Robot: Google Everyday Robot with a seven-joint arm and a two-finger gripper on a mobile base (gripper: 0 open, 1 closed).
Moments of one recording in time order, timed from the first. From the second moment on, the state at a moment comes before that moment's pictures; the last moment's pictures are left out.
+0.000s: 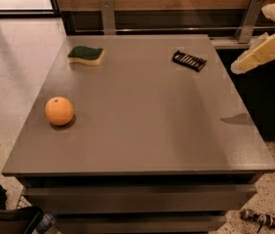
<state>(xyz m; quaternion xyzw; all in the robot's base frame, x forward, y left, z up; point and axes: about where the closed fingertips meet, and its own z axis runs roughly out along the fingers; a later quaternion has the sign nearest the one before) 0.583 -0.260 0.983 -0.47 0.77 0.06 0.43</state>
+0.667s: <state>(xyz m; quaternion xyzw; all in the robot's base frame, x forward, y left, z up) 0.651 -0.269 0.965 -0.44 0.76 0.10 0.47</state>
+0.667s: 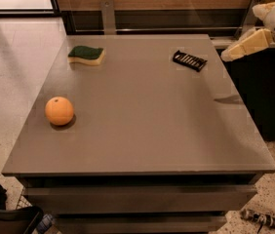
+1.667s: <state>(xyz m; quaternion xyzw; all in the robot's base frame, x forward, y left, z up) 0.758 -0.273 0.890 -0.38 0.75 0.20 0.50</state>
